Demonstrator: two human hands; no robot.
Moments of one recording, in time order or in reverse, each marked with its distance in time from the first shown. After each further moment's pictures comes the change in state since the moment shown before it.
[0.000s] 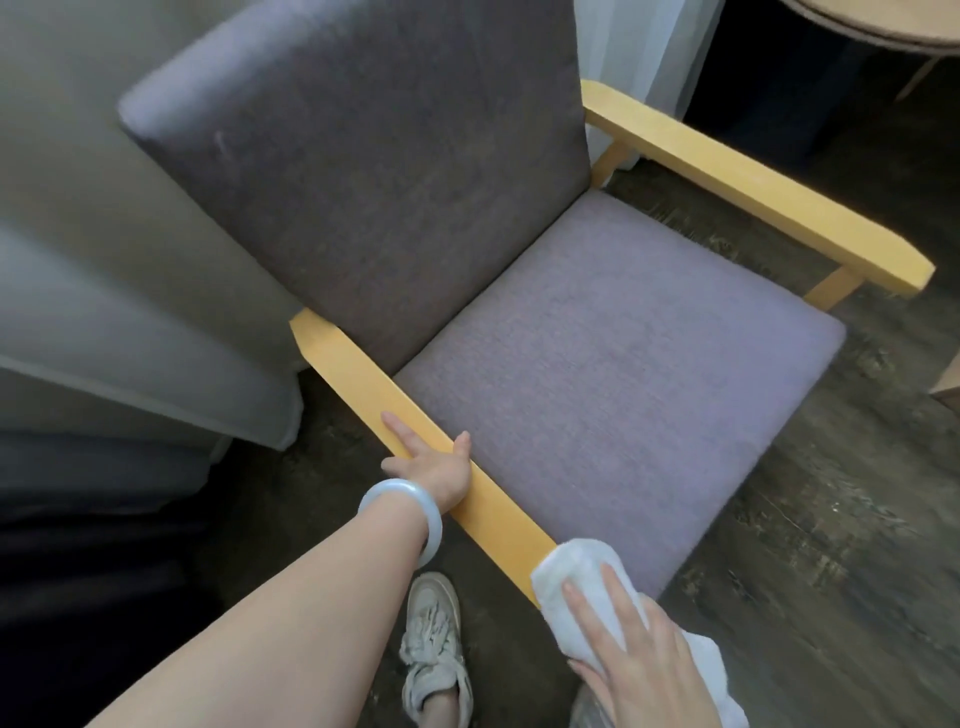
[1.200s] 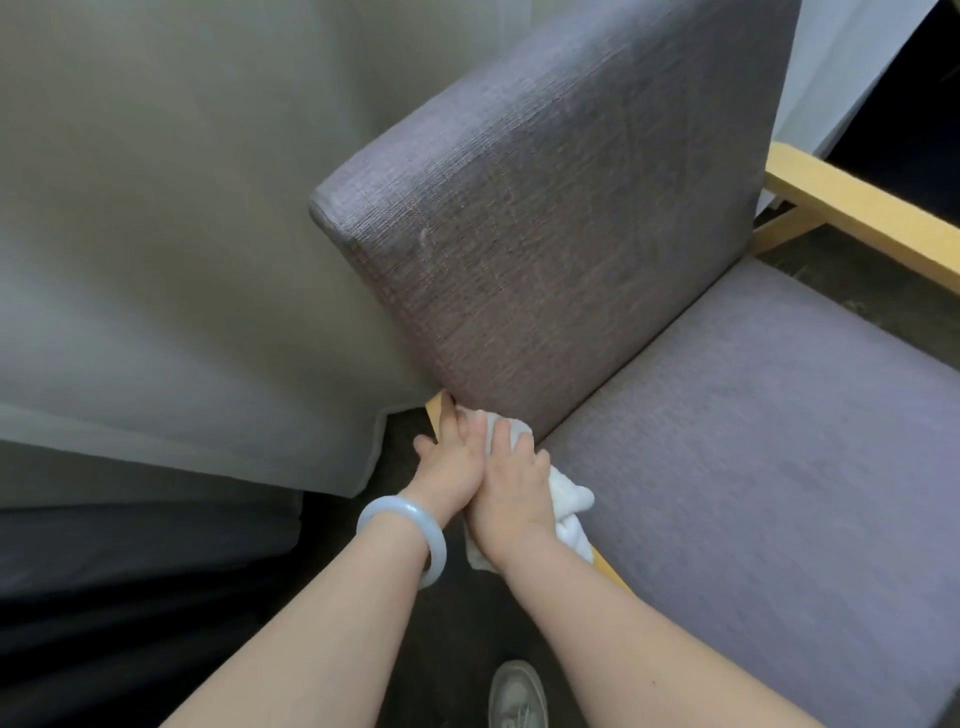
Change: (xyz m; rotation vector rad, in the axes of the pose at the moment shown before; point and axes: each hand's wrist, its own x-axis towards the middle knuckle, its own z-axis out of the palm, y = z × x) left_hand 0.141 0.013 -0.153 -0.168 -0.072 0.244; right_hand 0.346 -0.230 0.013 -0.100 -0.093 0.007
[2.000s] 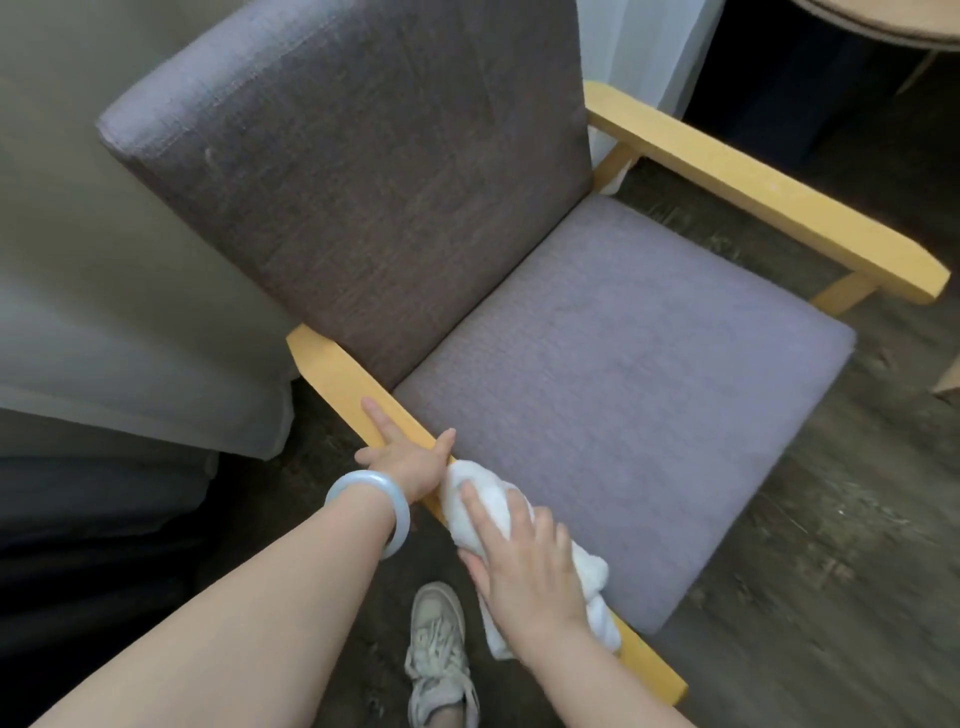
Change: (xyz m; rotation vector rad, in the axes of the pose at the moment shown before) left_hand -0.096 0.001 0.127 0.297 0.067 -0.210; right_hand -0.219 0.145 0.017 0.070 0.104 0.027
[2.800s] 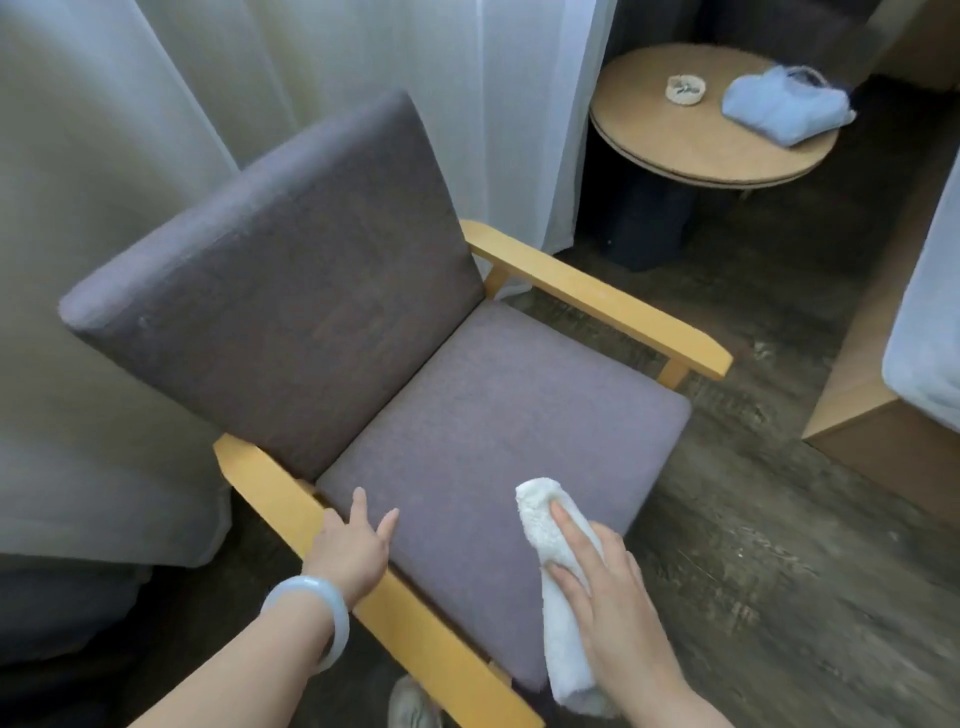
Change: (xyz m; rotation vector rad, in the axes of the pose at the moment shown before) left_hand -0.109 0.044 -0.007 0.324 -0.055 0.333; right_hand -0.058 0.163 -0.152 0.577 0.063 0.222
